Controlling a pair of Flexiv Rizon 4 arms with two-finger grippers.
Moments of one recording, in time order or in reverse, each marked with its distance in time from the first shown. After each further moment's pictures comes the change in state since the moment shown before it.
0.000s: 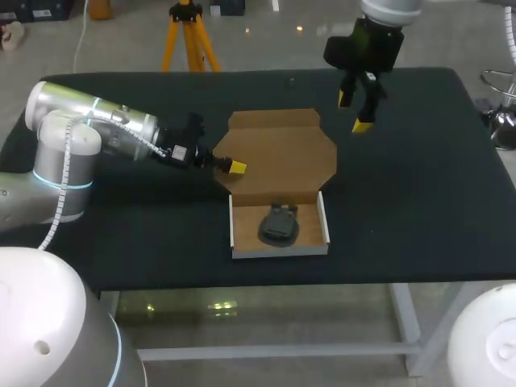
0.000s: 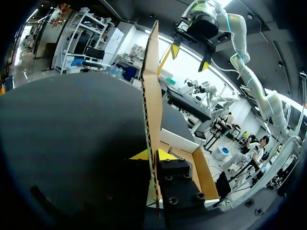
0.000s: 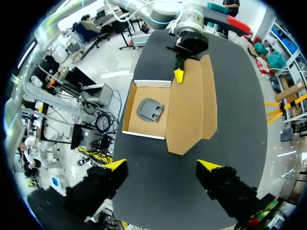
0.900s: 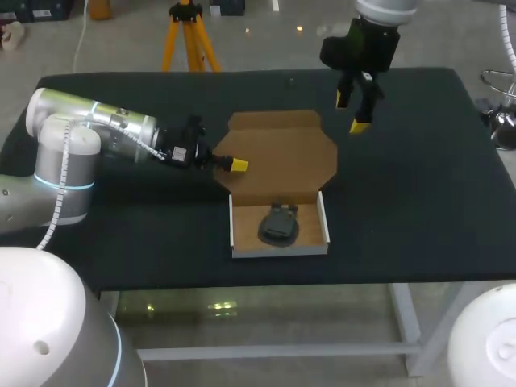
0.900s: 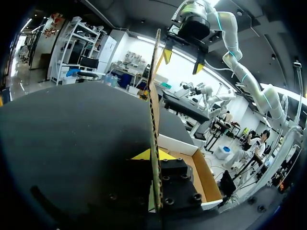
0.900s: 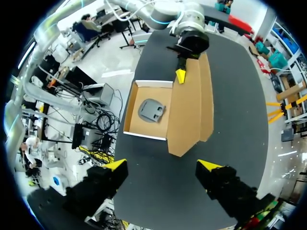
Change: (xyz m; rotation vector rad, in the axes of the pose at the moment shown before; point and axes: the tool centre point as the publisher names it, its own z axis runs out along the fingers) left arm 0.003 -0.008 0.002 0.052 0.019 0.077; right arm 0.002 0.005 0.000 0.013 0.010 -0.001
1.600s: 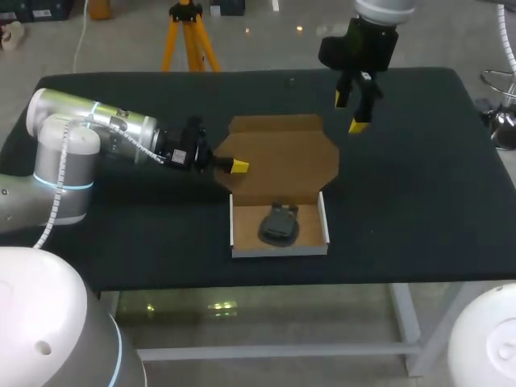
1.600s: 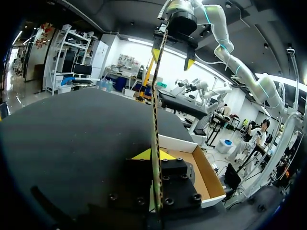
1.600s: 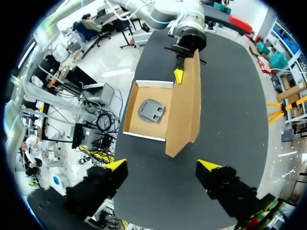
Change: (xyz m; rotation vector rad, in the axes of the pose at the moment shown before) left arm 0.006 0.000 0.001 0.002 0.018 0.095; right arm -0.001 0.002 0.000 0.003 0.001 -0.004
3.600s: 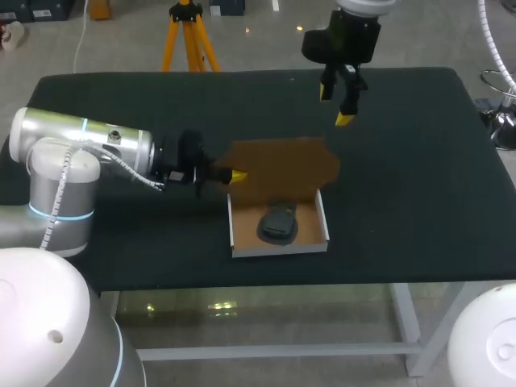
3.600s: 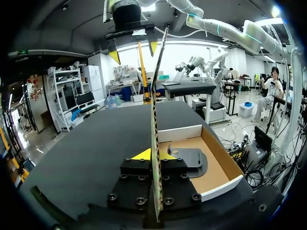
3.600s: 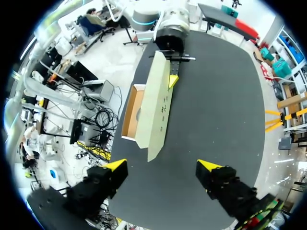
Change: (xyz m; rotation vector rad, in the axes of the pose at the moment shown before) left arm 0.024 0.002 -0.004 -0.040 -0.173 0.425; right arm -0.014 0.027 -0.007 0.024 -0.011 -0.061
